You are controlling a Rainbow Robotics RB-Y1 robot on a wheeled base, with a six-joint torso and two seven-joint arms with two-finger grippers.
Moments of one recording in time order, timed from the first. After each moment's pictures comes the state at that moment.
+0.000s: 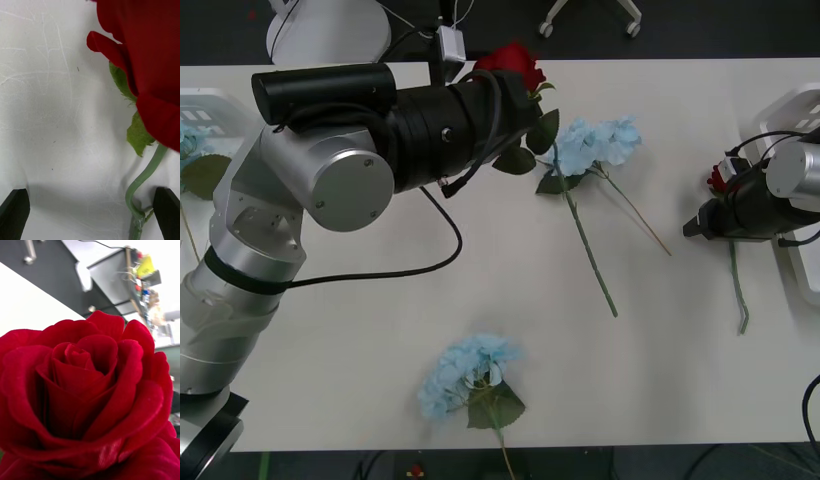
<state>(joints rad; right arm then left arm) -0.67 -0.61 0.10 -0.90 -0.71 1.14 1.65 -0.57 0.38 -0.35 -1.91 0.81 0.85 -0.72</state>
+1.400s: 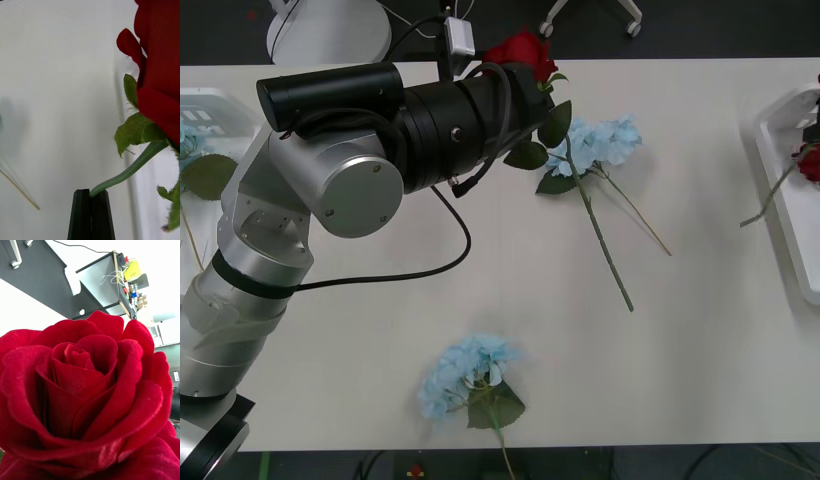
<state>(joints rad) -0.76 -0.89 -0.12 -1.02 -0.98 1.34 1.74 -0.57 0.37 -0.36 -1.92 0.78 0.81 -0.72</state>
